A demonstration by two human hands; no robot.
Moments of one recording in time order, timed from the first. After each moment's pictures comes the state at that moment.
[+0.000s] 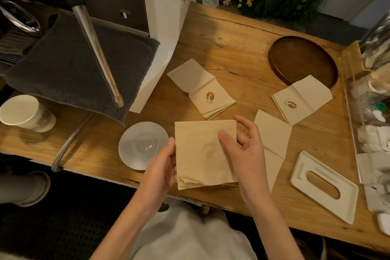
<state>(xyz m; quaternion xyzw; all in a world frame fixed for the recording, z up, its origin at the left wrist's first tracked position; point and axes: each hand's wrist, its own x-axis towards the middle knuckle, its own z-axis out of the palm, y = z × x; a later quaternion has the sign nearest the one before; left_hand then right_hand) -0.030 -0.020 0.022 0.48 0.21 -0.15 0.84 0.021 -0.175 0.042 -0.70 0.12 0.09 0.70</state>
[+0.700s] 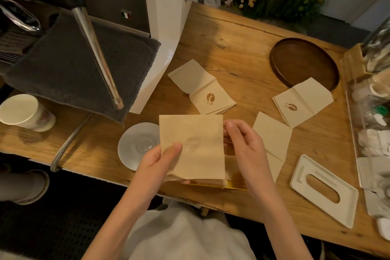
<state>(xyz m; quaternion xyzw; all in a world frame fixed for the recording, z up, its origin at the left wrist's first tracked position) -0.026 -0.010 0.028 0.58 0.21 -0.12 0.78 0.038 -0.178 0.046 -0.76 0.03 0.12 0.64</state>
